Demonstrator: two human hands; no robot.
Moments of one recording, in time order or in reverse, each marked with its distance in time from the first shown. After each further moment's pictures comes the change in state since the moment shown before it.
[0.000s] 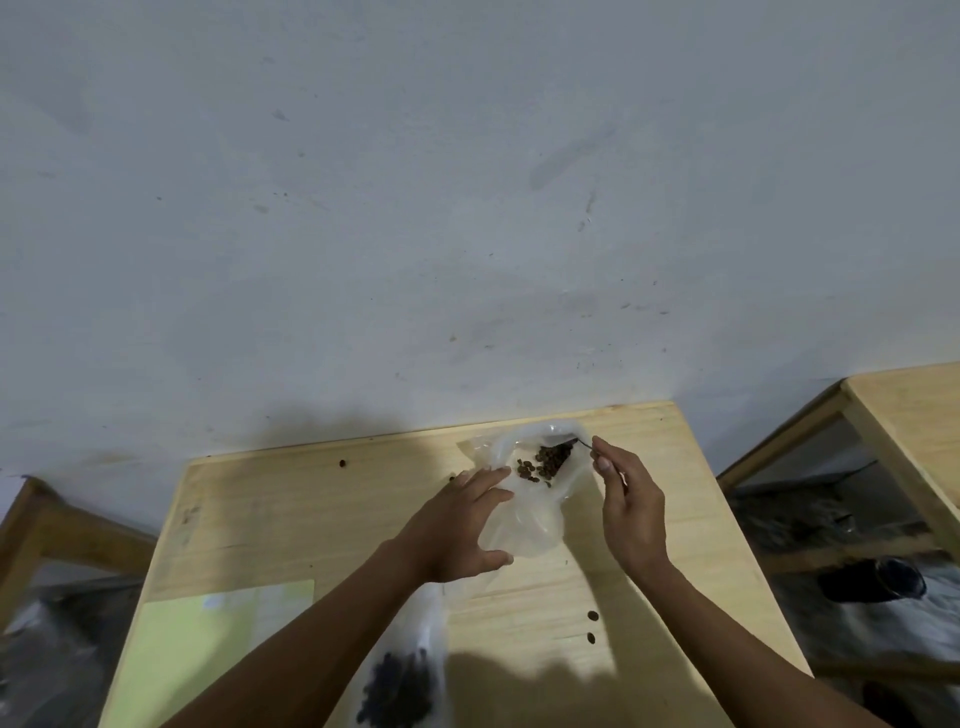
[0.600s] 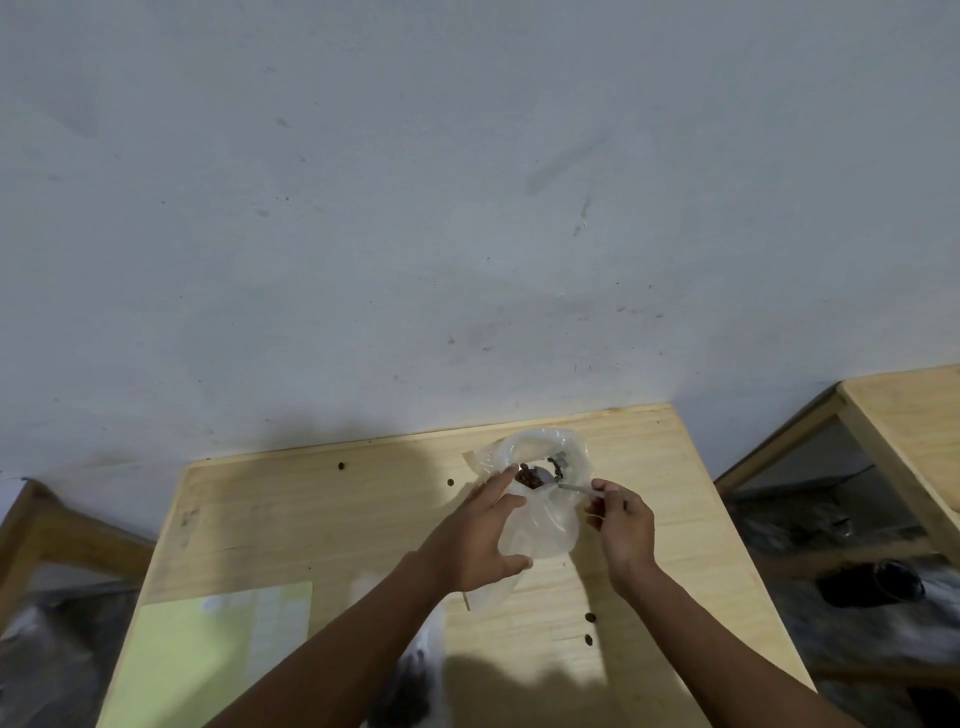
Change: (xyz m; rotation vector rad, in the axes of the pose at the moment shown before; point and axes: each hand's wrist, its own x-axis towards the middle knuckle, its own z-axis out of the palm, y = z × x) left_hand 0.010 0.017 0.022 -0.140 0.016 -0.078; right_hand -0.009 0.019 0.014 0.267 0.136 0.634
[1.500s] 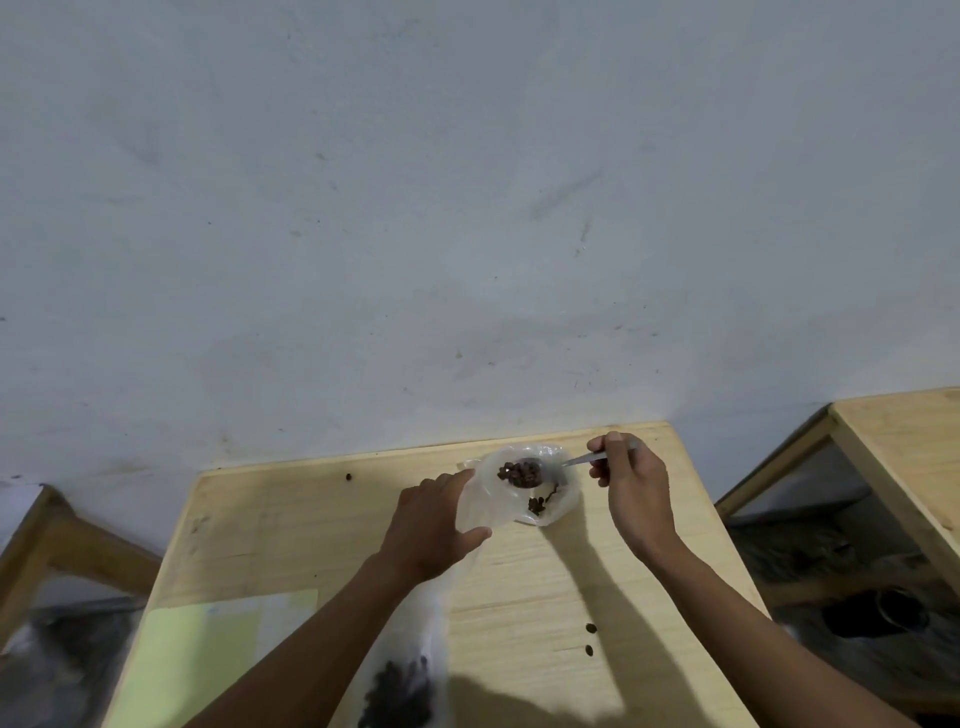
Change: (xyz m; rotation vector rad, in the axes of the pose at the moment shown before) left_hand -0.022 -0.012 -0.042 0.148 0.188 -0.242; right_hand -0.031 -0.091 -0.001 -0.155 -0.148 -0.385
